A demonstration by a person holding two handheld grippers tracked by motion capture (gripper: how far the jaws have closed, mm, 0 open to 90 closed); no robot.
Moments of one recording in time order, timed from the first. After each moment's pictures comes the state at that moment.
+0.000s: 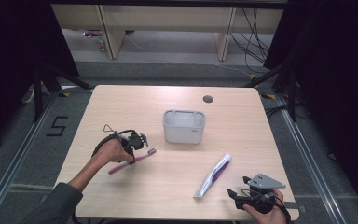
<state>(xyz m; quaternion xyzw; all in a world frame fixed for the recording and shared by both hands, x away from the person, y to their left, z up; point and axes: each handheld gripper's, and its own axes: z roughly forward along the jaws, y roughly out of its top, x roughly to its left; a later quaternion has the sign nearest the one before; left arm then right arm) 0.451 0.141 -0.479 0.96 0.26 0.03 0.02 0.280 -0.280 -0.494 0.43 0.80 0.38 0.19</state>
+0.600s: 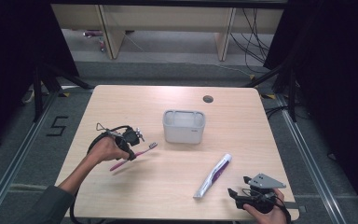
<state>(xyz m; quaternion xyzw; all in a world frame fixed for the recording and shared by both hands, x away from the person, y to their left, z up) 0.445 0.153 -0.452 0.96 0.26 0.04 0.11 0.280 -0.282 -0.494 0.43 0.80 0.38 0.19</state>
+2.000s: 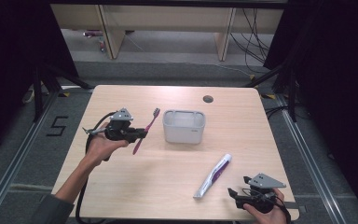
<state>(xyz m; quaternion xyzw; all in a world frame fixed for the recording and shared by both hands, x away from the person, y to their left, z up) 0.435 0.165 -0.406 0.82 0.32 0.12 0.45 0.280 -0.282 -0.495 0.44 0.80 0.38 0.18</state>
